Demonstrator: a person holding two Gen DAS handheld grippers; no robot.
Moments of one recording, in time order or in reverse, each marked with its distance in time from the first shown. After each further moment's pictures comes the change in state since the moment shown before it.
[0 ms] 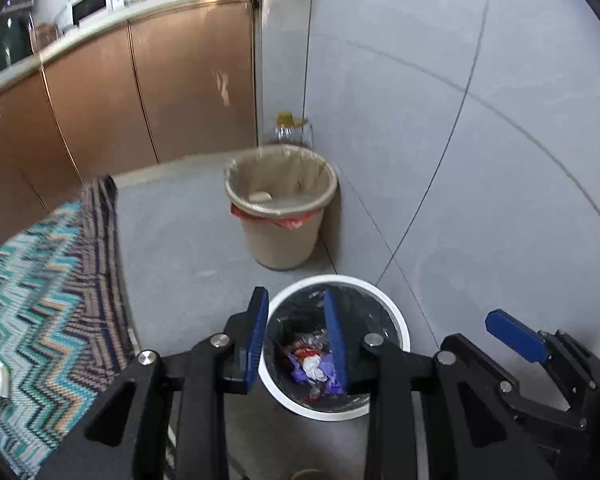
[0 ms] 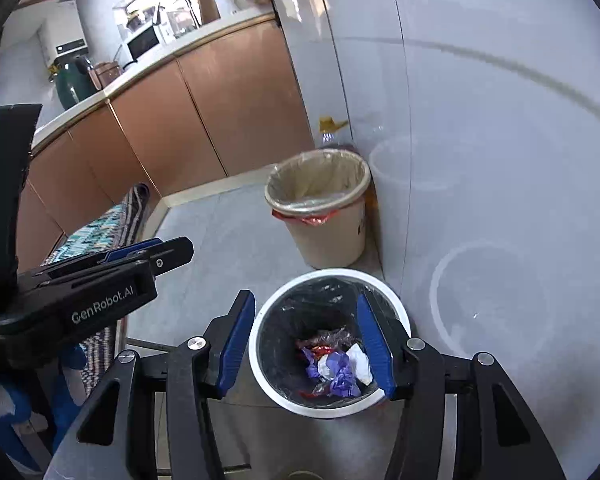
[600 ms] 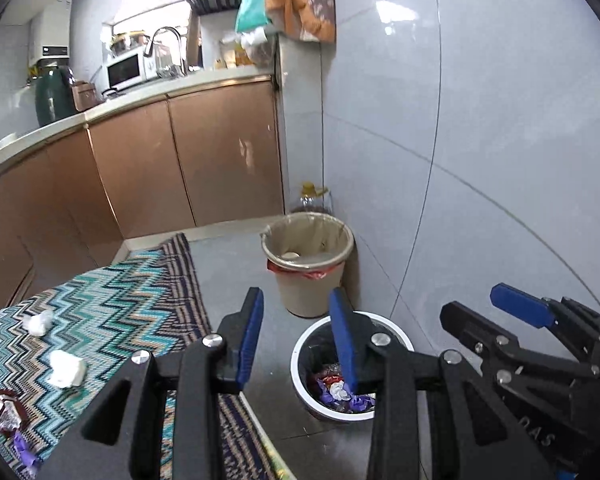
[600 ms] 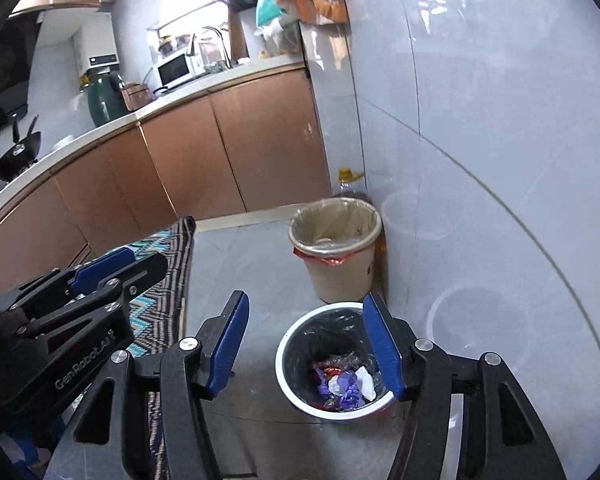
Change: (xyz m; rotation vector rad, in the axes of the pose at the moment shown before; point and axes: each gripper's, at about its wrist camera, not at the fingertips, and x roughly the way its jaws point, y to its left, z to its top) left arm -0.128 0.008 -0.031 0.021 -0.245 0.089; right arm -0.091 0.041 0.004 -0.071 -0.143 0.019
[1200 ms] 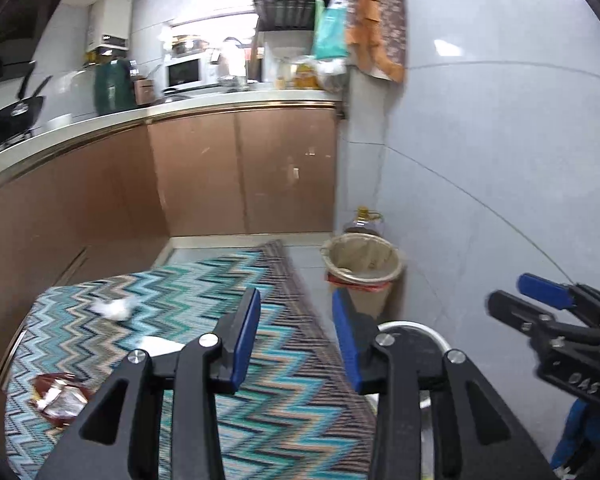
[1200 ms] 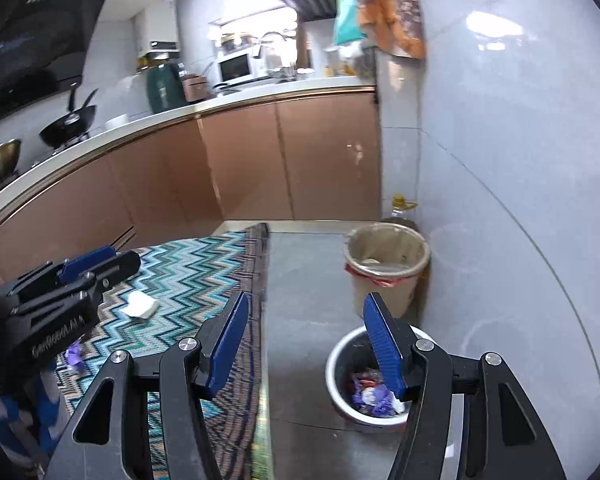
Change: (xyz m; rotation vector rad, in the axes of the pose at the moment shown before) left arm -0.079 0.135 -0.010 -0.117 -0.061 0.110; right arm -0.043 0.098 0.011 -0.164 -0.033 0.120
